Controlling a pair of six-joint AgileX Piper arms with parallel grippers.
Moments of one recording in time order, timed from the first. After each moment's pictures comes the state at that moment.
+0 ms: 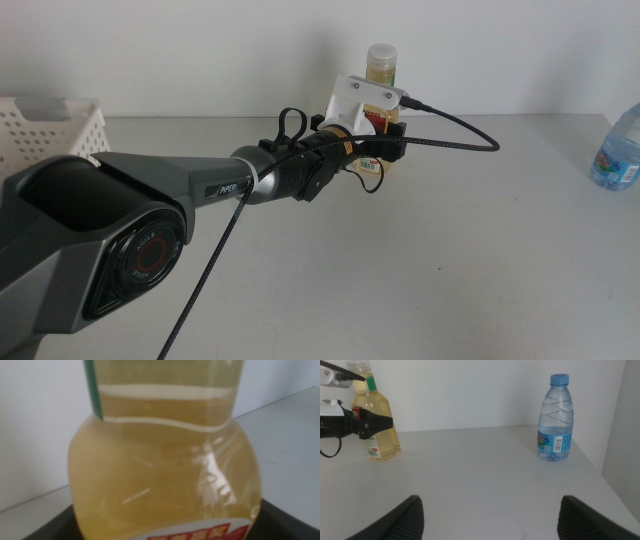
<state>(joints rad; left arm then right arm) -0.55 2.36 -1.69 0.14 -0.34 -0.19 -0.01 -0.01 0.03 -0.01 0.16 0.08</state>
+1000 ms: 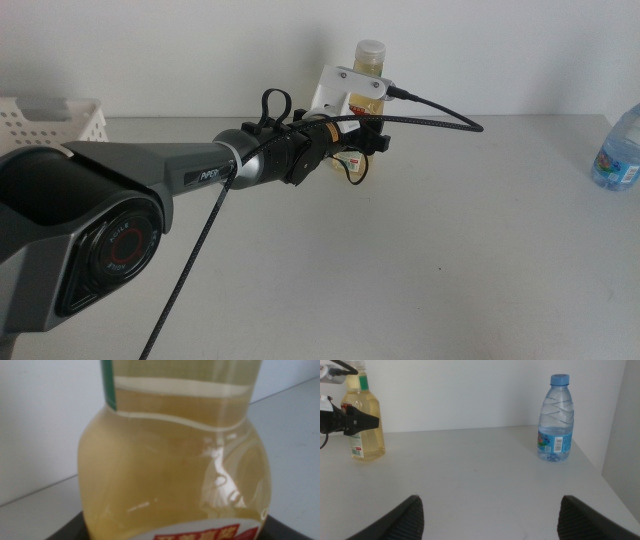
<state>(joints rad) -0.52 2.31 -1.69 0.13 -0.20 -0.17 -0.01 -0.01 0.03 -0.01 0.16 0.08</state>
